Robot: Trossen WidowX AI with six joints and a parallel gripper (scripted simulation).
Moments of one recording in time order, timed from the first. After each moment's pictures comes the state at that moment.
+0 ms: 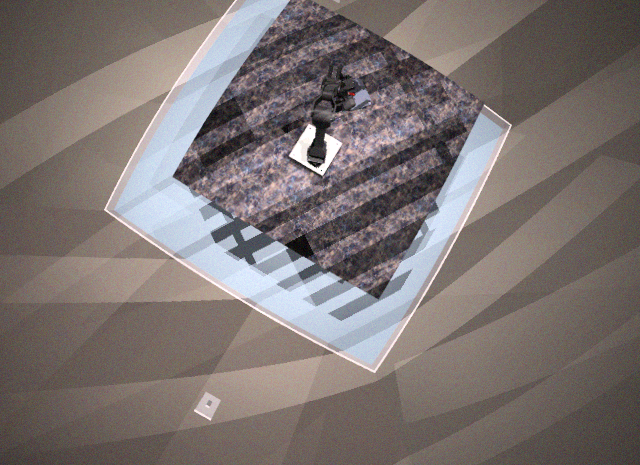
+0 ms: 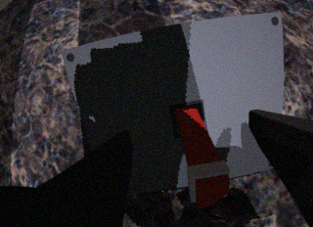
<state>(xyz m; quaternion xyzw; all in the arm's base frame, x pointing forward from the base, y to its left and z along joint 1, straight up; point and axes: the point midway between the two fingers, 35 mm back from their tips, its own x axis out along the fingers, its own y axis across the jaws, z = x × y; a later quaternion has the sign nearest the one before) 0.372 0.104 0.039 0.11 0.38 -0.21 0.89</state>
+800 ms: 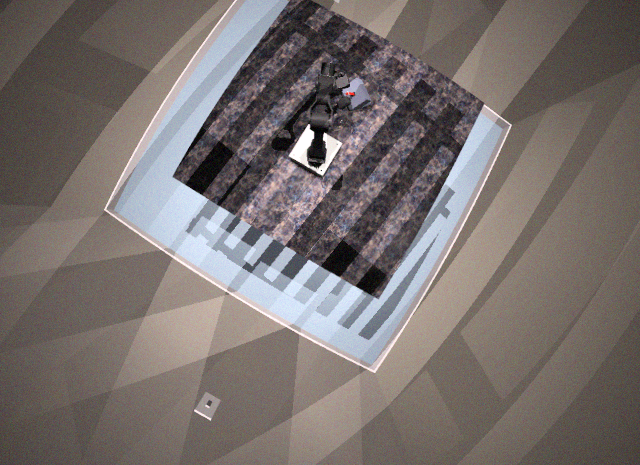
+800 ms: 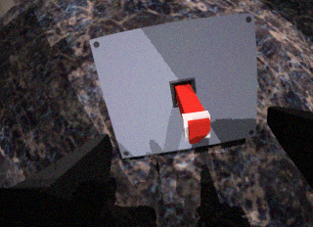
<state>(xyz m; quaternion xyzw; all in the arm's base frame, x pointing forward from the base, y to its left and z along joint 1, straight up) 0.346 0.121 0.068 0.11 0.39 -0.21 0.89</state>
